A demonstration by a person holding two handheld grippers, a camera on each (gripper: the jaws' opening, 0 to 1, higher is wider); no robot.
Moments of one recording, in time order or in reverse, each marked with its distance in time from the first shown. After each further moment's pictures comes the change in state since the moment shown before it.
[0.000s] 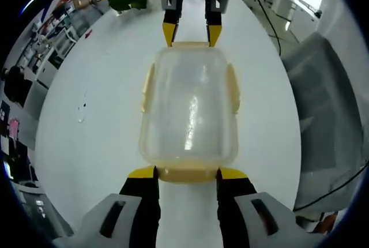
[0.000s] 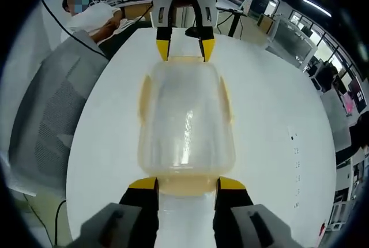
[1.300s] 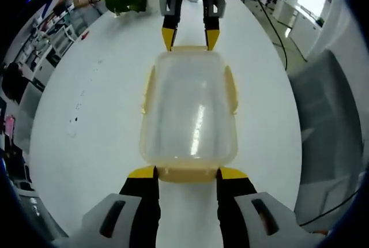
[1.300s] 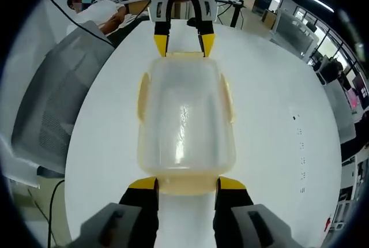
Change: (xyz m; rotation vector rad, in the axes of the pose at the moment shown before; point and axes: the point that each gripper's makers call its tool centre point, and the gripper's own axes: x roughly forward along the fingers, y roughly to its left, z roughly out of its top) left arm 0.027 -0.002 0.043 -0.032 -0.022 -0.036; right arm -0.008 -0.005 -0.052 -0.001 0.026 0.055
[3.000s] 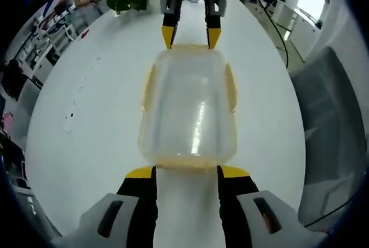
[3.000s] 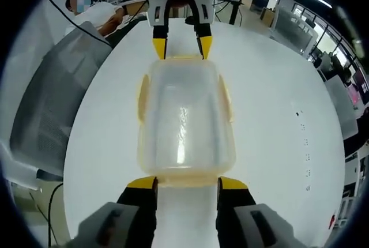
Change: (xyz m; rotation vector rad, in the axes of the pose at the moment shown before) left arm 0.010 0.000 -0.013 -0.012 -0.028 -0.003; right arm 0.007 0.000 -0.001 0.038 -0.023 -0.004
